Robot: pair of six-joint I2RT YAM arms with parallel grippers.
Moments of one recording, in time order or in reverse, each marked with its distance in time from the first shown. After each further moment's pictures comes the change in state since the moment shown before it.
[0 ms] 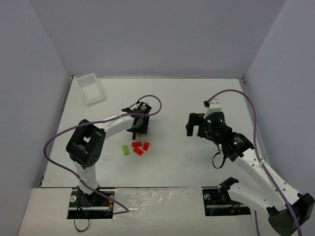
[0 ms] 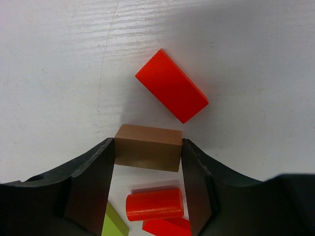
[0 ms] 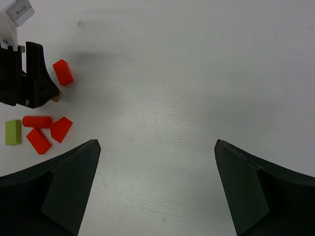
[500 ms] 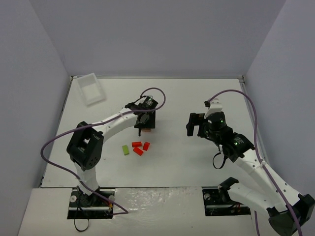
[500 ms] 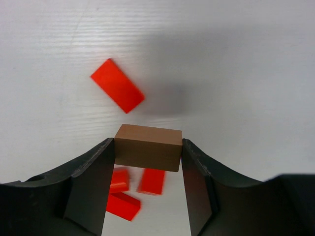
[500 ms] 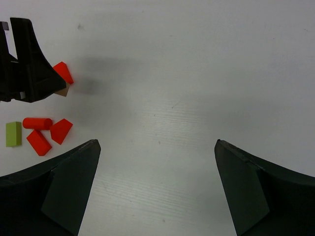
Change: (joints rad) left arm -0.062 -0.017 0.137 -0.100 0.018 -0.157; right arm 0.000 -0.008 0.000 0.000 0.005 0.000
